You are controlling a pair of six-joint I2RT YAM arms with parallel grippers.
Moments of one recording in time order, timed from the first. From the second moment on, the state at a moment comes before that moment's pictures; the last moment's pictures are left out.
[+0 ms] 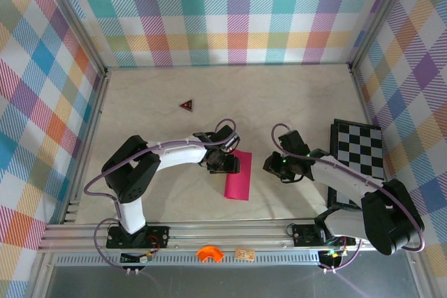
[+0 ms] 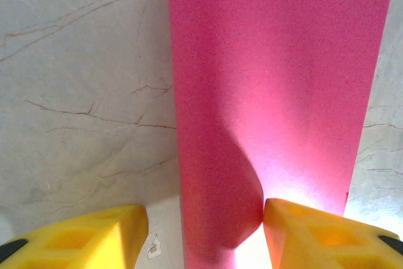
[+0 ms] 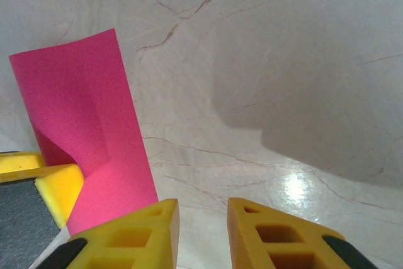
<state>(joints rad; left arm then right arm) -0.82 1.82 1.10 -0.53 0.14 -0.74 0.51 1.23 0.58 -0.43 -0.25 0.85</state>
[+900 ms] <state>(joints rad) -0.82 1.84 1.12 -0.55 0.14 -0.74 0.51 1.22 0.57 -0.41 -0.27 0.86</state>
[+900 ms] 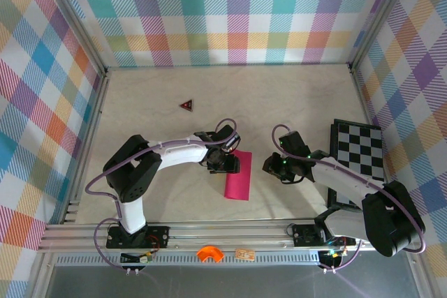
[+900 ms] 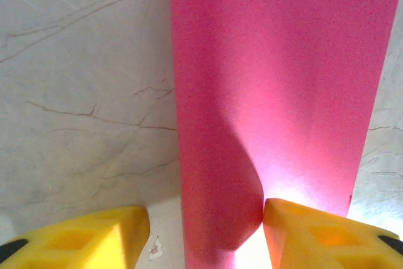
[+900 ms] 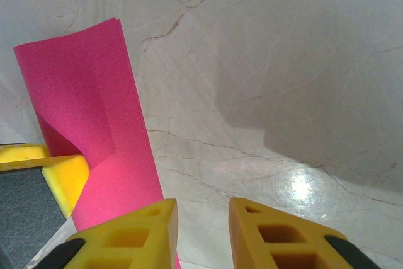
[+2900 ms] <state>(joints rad) -0.82 1.86 1.15 -0.58 0.14 -0.73 0.62 1.58 0.64 -0.11 -0.53 0.89</state>
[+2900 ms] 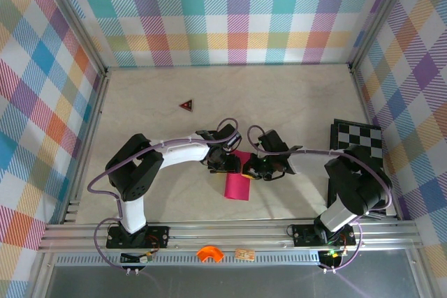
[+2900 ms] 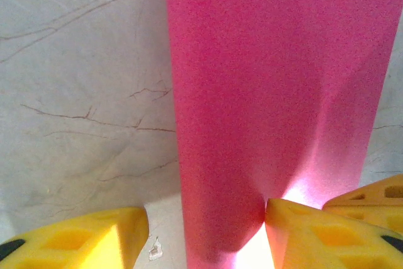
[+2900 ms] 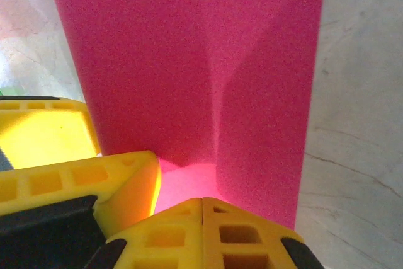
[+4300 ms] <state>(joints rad) -0.71 1.61 0.85 0.01 0.47 -0.86 0.53 1.67 0.72 -0.24 -0.61 0.51</state>
